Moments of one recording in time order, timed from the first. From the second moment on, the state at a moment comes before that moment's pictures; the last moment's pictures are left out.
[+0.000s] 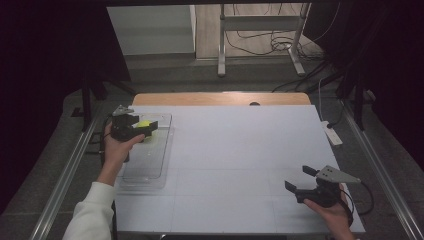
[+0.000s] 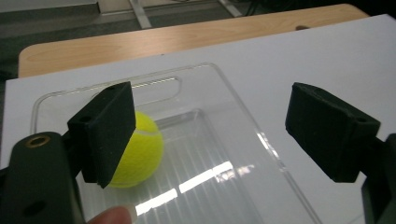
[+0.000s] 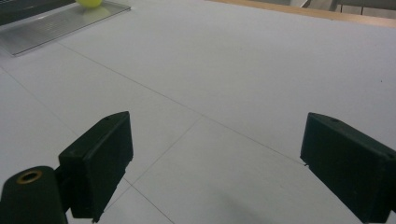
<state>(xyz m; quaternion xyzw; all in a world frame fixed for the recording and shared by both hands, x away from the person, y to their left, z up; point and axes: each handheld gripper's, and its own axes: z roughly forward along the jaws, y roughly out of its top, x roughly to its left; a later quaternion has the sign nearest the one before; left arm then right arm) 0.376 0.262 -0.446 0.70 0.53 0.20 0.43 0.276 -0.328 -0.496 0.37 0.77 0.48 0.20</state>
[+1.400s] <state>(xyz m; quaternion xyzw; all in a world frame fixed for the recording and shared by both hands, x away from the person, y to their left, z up) 0.284 0.220 -0.463 0.73 0.45 0.16 0.50 0.276 -0.331 -0.494 0.36 0.77 0.49 0.20</state>
